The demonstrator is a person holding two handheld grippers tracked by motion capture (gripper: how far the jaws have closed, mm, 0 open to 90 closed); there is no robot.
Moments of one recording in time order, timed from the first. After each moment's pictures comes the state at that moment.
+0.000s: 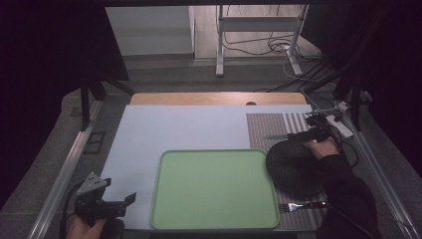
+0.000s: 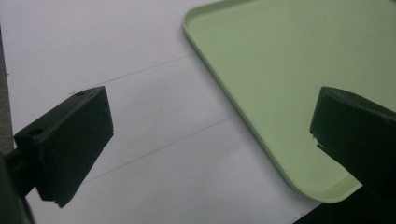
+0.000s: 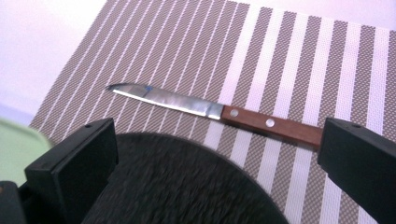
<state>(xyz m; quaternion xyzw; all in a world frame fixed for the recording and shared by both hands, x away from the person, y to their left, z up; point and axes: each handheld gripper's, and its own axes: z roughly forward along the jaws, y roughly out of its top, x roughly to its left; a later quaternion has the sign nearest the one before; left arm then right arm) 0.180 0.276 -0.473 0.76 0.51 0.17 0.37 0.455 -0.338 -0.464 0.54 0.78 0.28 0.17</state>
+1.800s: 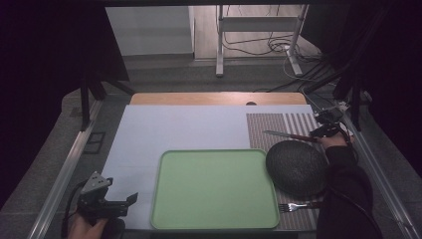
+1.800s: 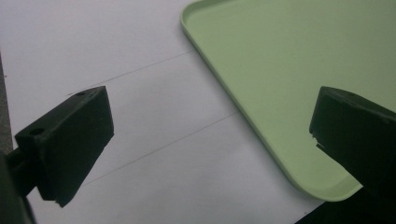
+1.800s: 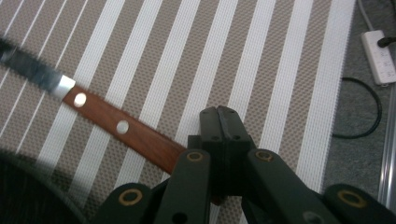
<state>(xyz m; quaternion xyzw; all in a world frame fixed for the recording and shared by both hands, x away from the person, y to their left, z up) 0.183 0.272 -0.473 0.77 0.51 0.17 0.35 0.502 -0.397 -0.495 0.55 0.80 0.19 0.16</state>
